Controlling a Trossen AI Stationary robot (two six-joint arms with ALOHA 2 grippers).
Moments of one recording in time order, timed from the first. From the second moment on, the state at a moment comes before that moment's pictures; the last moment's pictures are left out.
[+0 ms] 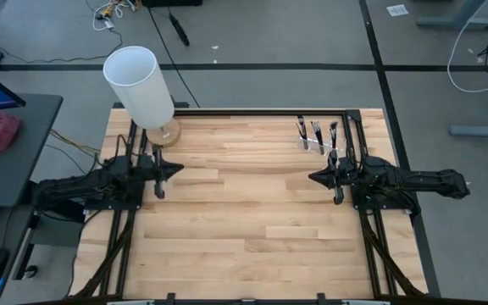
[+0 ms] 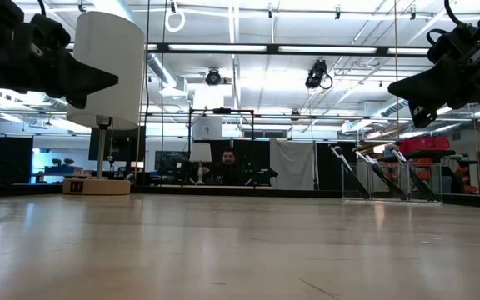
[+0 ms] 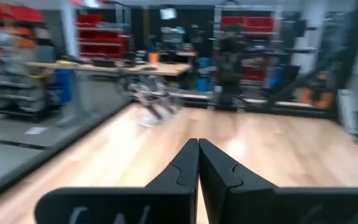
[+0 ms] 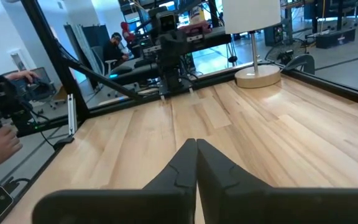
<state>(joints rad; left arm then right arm) 0.16 0.00 0.01 0.02 -0.05 -0.05 -0.04 0.09 0.02 0.02 -0.03 0.25</state>
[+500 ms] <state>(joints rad) 0.10 0.00 0.01 0.01 -0.05 -0.13 -0.04 0.09 0.02 0.02 -0.03 0.25</state>
